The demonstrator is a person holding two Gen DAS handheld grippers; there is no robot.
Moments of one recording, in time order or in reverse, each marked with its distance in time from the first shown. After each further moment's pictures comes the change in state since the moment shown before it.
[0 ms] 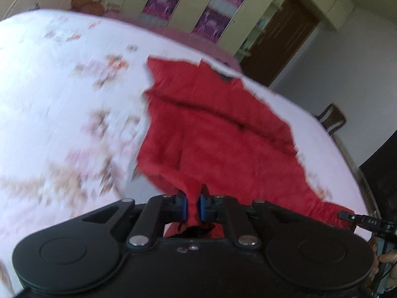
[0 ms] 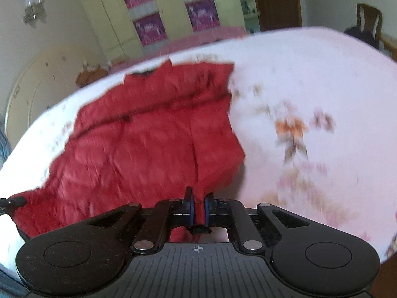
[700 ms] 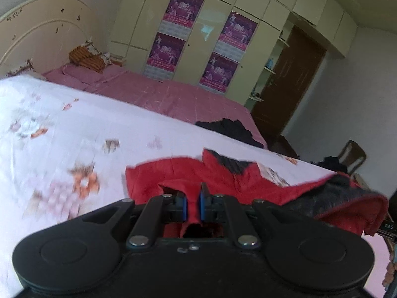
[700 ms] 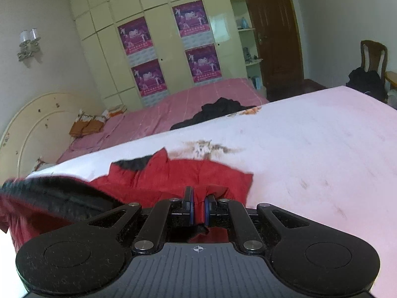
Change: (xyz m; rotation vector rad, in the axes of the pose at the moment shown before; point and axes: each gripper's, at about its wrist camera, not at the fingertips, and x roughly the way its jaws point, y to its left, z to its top) left arm 0.119 -0.038 0.181 0.050 -0.222 0.114; right arm 0.136 -0.006 0.199 0.001 -0.189 -0.006
